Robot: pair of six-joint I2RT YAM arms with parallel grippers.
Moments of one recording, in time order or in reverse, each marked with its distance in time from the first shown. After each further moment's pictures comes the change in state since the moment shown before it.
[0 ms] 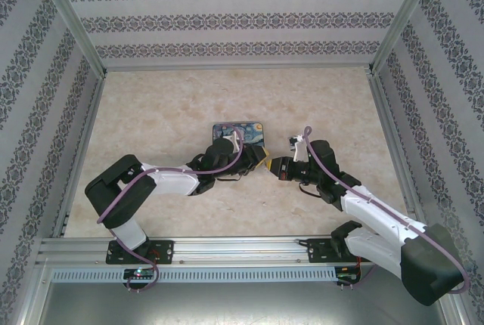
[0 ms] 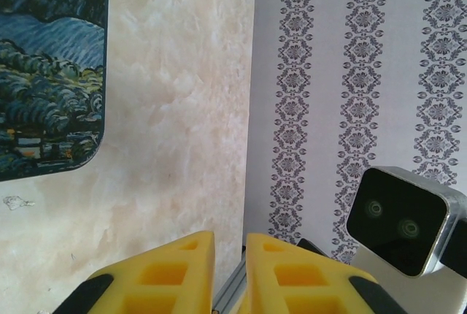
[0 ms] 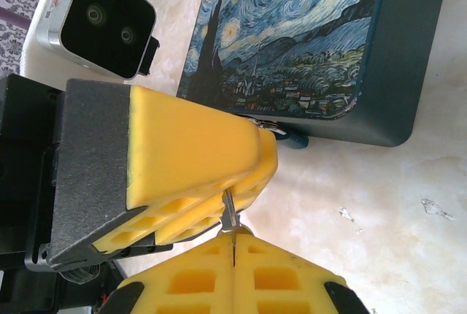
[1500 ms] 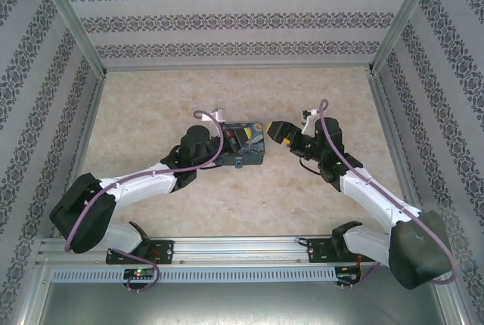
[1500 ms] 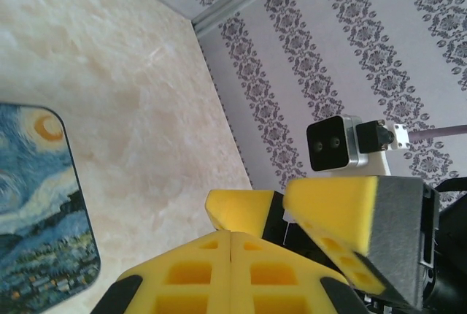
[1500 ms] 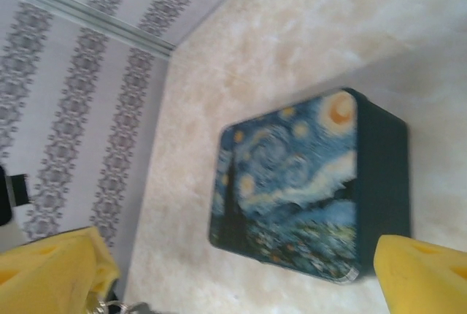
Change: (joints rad) left arm 0.123 -0.276 -0.013 -0.128 -0.050 0.441; right arm -0.129 0.151 0.178 0.152 0.039 0.192
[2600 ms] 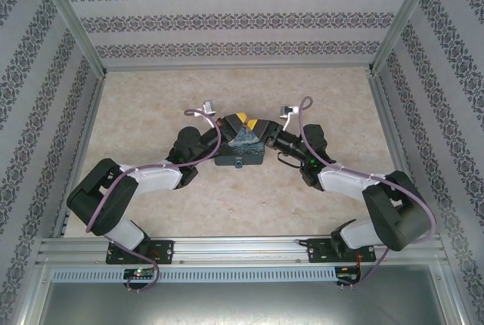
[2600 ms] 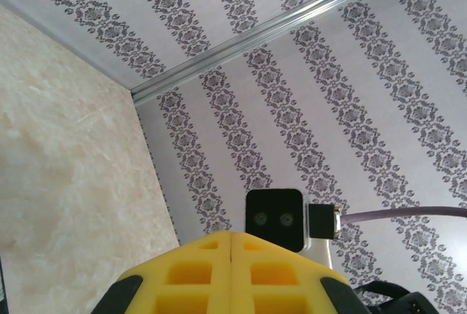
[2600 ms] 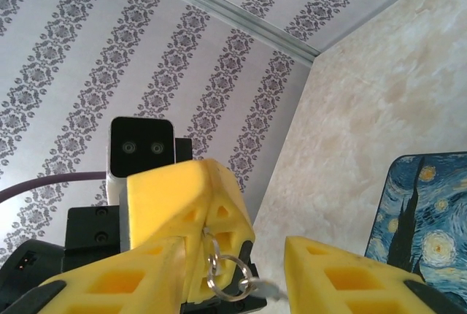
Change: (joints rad) left arm 0.070 0.163 -0.050 0.498 -0.006 -0.206; right arm 0.154 0.270 -0.059 0.721 -0.043 0.210
